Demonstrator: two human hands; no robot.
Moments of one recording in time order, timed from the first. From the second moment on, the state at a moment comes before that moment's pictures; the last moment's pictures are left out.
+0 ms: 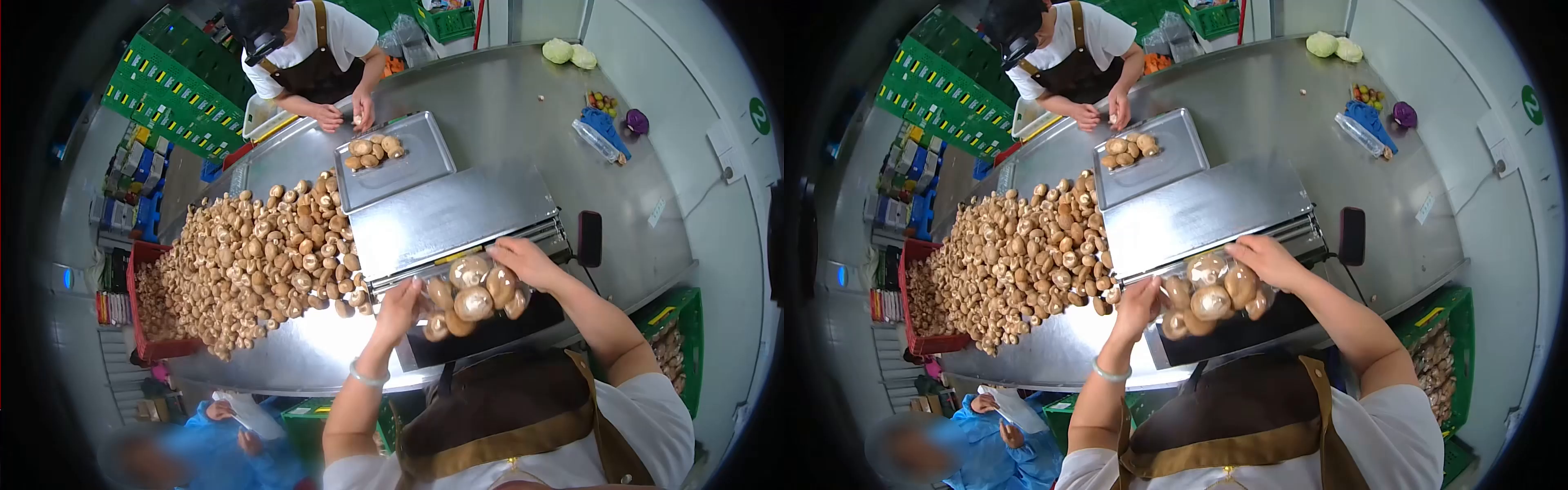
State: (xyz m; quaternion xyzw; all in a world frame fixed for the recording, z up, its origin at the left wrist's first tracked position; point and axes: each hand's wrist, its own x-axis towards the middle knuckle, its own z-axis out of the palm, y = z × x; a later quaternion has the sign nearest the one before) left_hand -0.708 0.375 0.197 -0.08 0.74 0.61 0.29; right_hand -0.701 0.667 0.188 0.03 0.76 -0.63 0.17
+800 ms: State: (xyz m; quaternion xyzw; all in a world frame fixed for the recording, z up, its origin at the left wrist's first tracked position) left_hand -0.577 0.377 0.066 0.01 0.91 0.41 0.06; right_hand -0.465 0.715 0.095 0.29 0.81 -0.50 -0.12
